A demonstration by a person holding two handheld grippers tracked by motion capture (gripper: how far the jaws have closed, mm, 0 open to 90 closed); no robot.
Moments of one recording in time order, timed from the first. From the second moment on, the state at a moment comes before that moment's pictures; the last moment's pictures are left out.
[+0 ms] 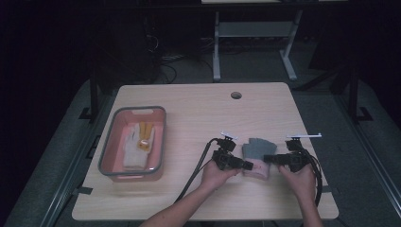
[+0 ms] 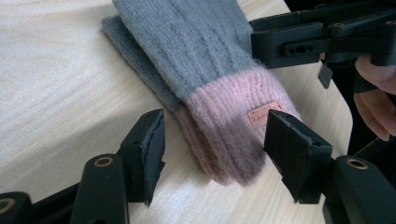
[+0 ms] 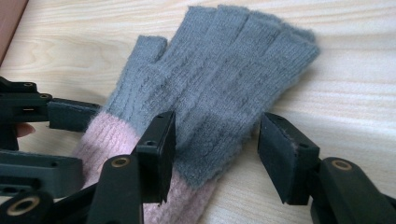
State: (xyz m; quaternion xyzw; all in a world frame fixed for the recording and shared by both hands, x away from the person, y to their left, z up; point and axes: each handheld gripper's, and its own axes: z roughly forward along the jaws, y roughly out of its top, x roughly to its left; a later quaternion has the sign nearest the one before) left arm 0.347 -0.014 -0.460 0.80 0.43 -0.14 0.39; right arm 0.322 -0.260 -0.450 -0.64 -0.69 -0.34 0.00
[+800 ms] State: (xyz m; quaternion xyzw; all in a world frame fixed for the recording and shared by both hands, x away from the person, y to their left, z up) left arm 0.345 -0.023 -0.466 0.81 0.43 -0.15 0.38; right arm 0.317 -0.266 -0.471 -0.66 -0.63 -0.40 0.06
